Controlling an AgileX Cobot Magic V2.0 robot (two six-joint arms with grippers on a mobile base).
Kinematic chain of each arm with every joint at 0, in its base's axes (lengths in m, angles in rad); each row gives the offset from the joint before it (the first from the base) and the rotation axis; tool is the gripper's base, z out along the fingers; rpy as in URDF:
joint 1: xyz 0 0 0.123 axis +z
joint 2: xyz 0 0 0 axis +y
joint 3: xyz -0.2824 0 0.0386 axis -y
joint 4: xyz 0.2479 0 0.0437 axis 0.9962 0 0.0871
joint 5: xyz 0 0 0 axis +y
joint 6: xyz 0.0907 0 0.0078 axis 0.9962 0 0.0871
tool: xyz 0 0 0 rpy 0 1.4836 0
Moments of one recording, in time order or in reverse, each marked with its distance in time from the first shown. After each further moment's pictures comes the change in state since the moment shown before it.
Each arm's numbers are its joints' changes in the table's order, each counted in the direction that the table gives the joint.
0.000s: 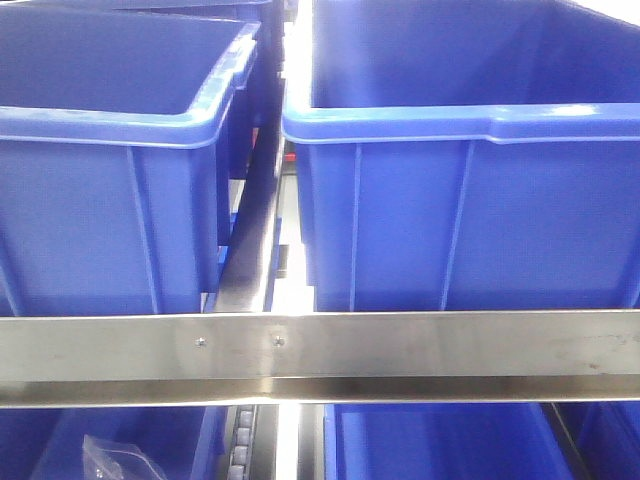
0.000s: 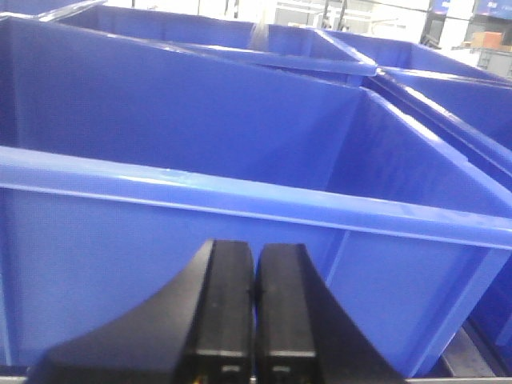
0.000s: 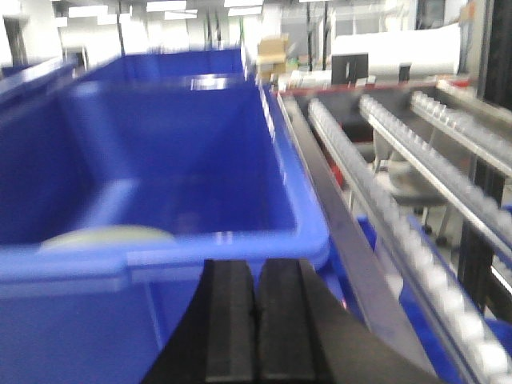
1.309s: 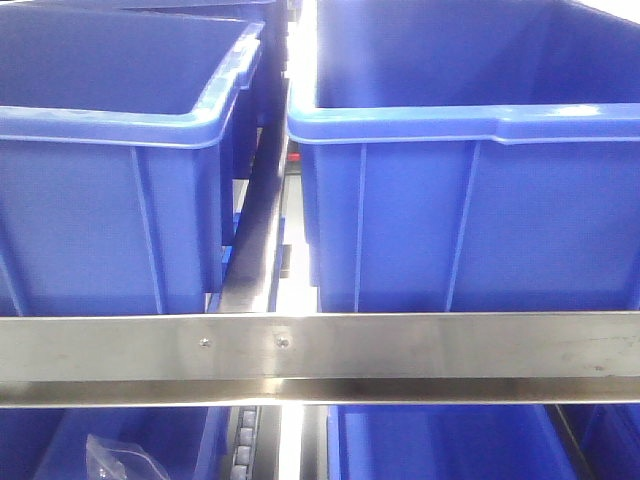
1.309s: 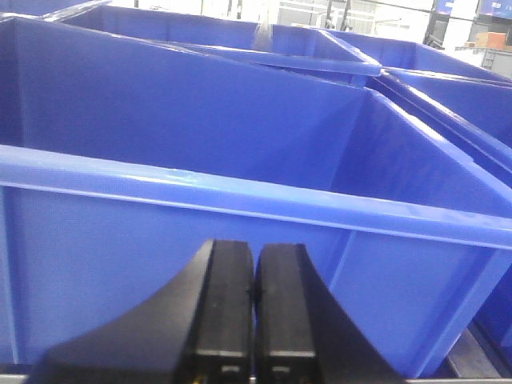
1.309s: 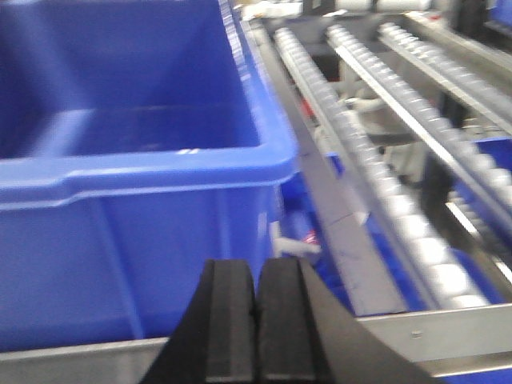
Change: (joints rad) left arm 0.000 0.000 0.000 0.000 0.000 0.000; right arm -0.047 0.000 -0.010 1.121 0.133 -1.151
